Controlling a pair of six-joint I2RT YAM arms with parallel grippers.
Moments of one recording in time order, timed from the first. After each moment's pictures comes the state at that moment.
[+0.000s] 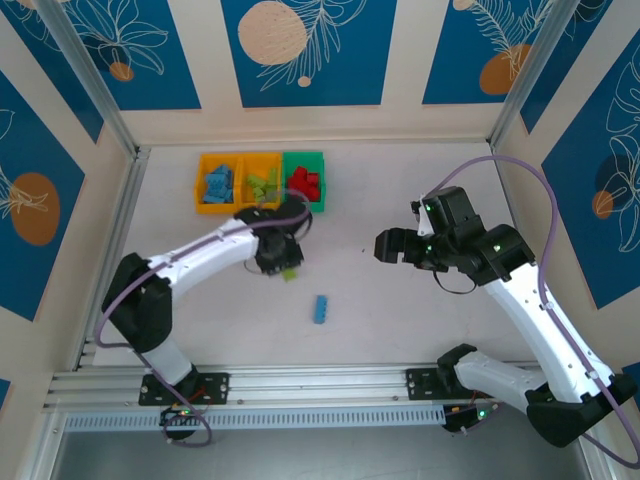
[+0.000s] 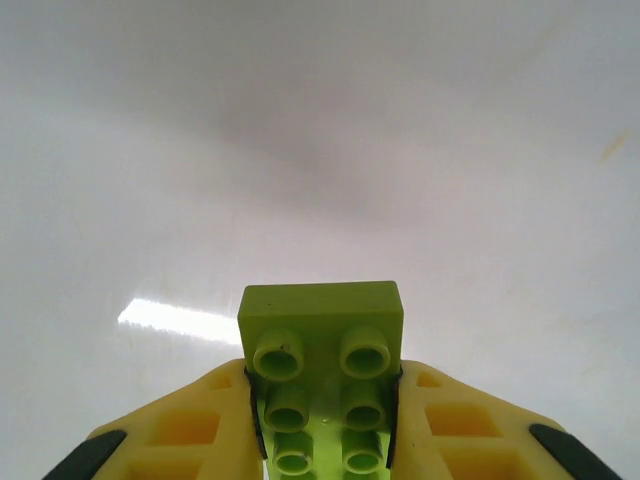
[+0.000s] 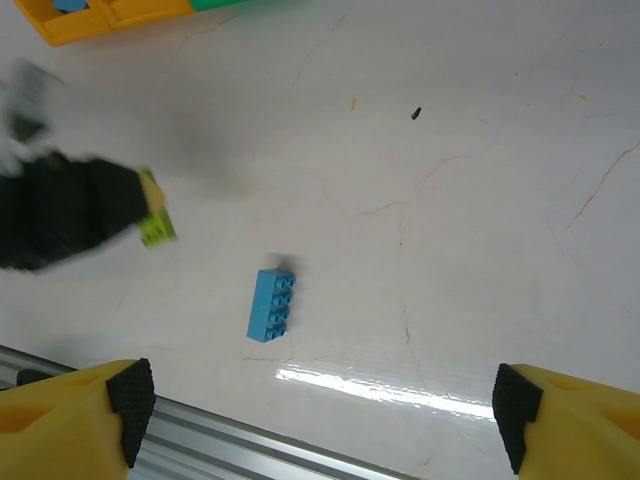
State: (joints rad) left arm -0.70 1.65 1.36 -0.97 -0.08 -1.01; right arm 0.49 1.02 1.28 -1.20 -0.13 0.57
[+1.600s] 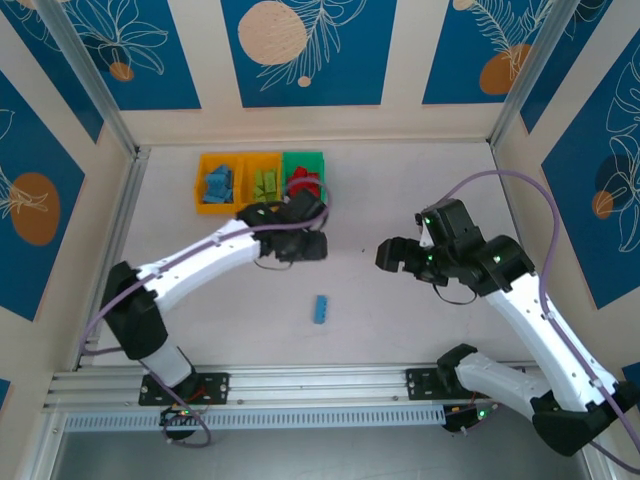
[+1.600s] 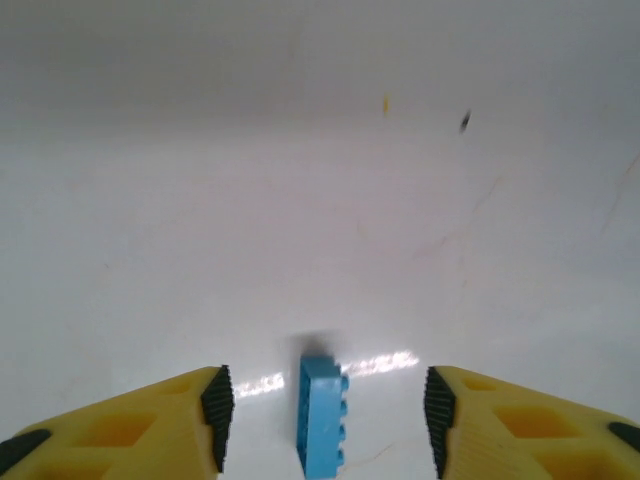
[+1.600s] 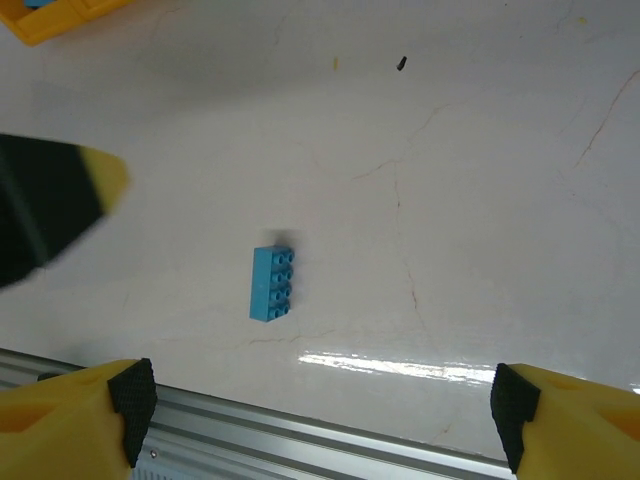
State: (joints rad) left arm -0.89 1.66 1.44 -0.94 -0.08 -0.81; right arm 0.52 0.95 1.19 -1.21 -0.13 0.70
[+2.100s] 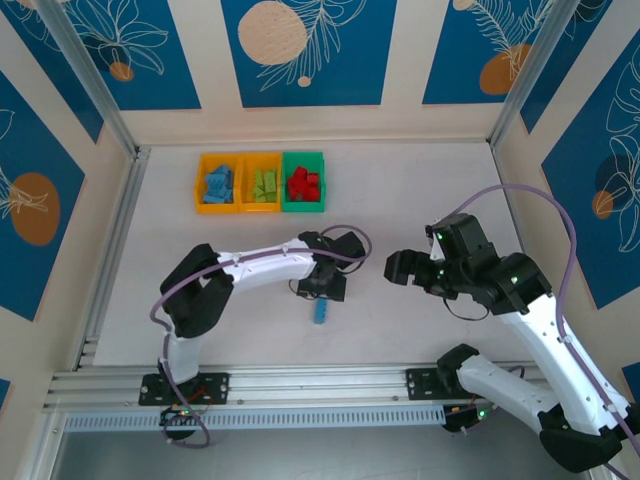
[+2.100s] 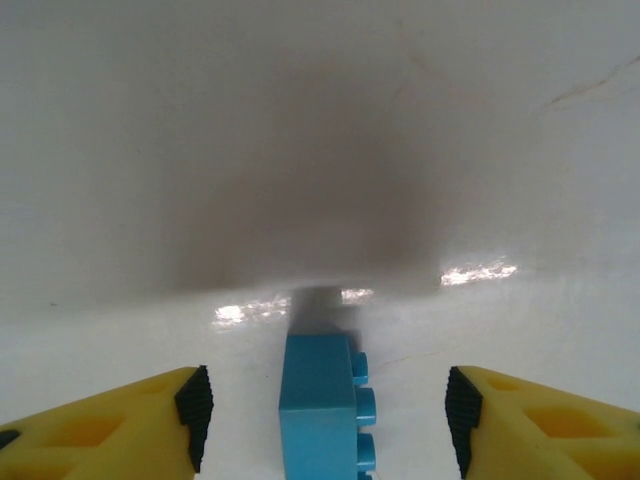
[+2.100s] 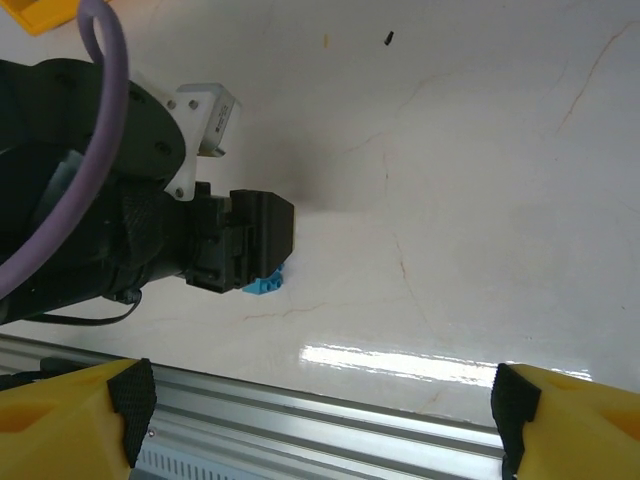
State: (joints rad) left arm -1.01 1.96 1.44 -0.94 -0.07 -0.84; right arm 0.53 0.85 1.15 -1.27 -0.12 0.72
